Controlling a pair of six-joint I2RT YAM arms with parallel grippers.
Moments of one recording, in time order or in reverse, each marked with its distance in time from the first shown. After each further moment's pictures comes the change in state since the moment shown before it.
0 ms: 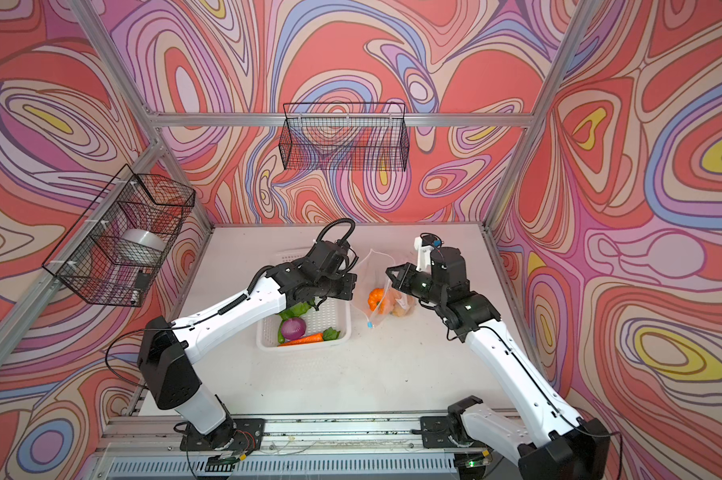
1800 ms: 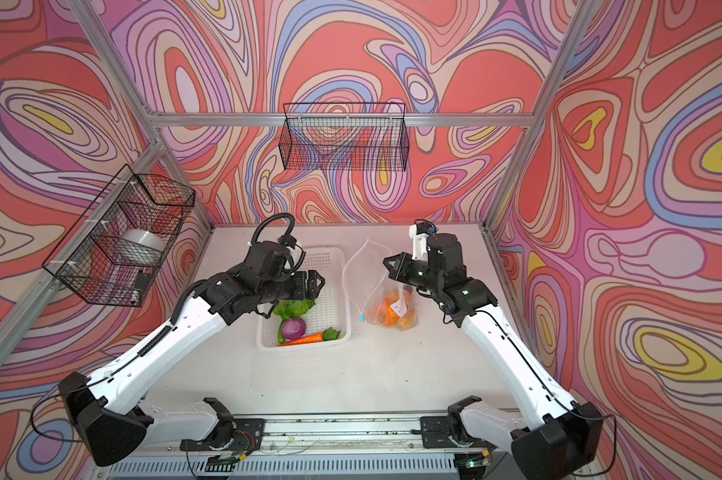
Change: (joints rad) left arm 0.155 -0.389 -0.214 -0.145 -0.082 0.002; right arm 0.000 0.099 0.128 -0.033 -0.029 -0.072
